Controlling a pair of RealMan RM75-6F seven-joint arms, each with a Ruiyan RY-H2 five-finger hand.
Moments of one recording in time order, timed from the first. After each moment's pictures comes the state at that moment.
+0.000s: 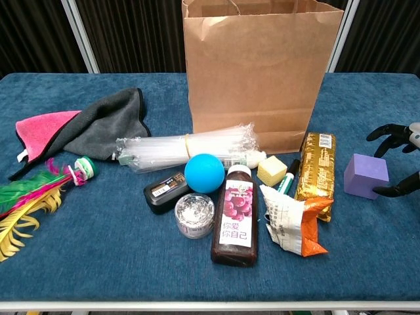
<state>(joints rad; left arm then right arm) -0.10 -1.38 -0.06 -1.22 1.53 1.55 -0.31 0.34 -1.62 0.13 -1.46 -1.07 1.21 -0.28</state>
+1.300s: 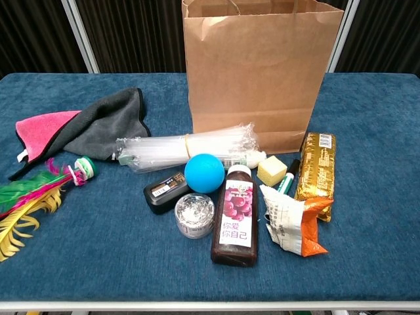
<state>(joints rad) -0.10 -1.38 -0.05 -1.27 1.54 1.55 -0.30 0.40 -1.30 0.38 -2.07 -1.36 1.48 -0.51</state>
